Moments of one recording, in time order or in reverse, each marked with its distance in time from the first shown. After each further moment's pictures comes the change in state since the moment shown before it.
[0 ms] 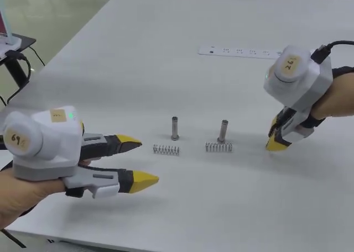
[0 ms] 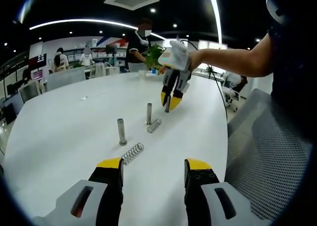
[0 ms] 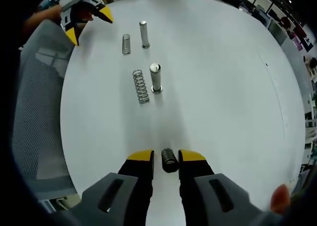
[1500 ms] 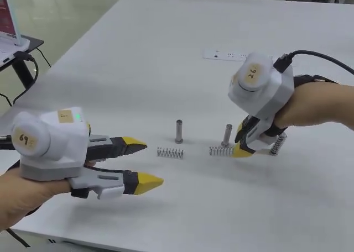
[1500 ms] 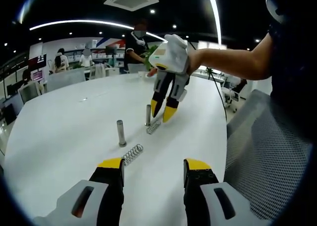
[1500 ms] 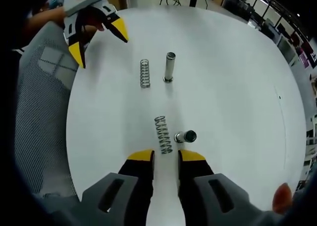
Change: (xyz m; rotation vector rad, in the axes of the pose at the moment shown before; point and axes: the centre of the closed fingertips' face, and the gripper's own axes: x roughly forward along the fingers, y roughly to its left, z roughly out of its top) left arm -0.001 -0.002 0.003 0.002 -0.010 -0.002; right arm 0.020 0.030 0.069 -0.089 -0.074 0.035
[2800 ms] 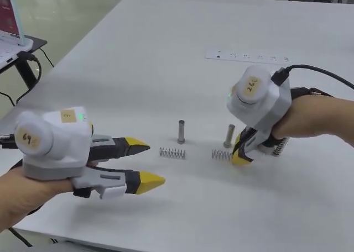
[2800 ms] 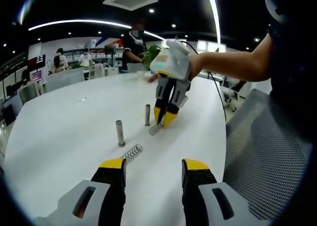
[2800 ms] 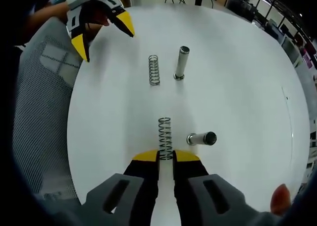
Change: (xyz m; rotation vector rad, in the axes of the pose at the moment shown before) left arm 0.000 0.001 -0.001 0.007 0.008 -0.008; right arm 0.013 0.012 -0.003 -0.013 -0.007 0.034
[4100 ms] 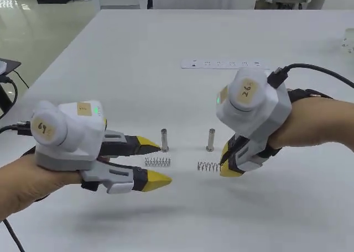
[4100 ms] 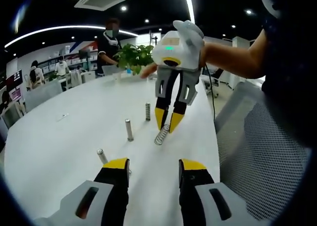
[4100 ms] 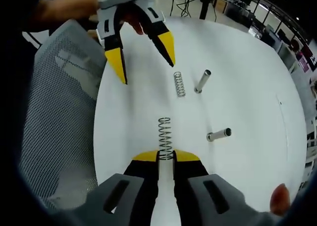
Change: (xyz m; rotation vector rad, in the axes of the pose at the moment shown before) left arm 0.029 -0.023 0.036 0.164 0.041 -0.175; right arm -0.038 0.047 0.012 -0.003 -0.069 -0.023
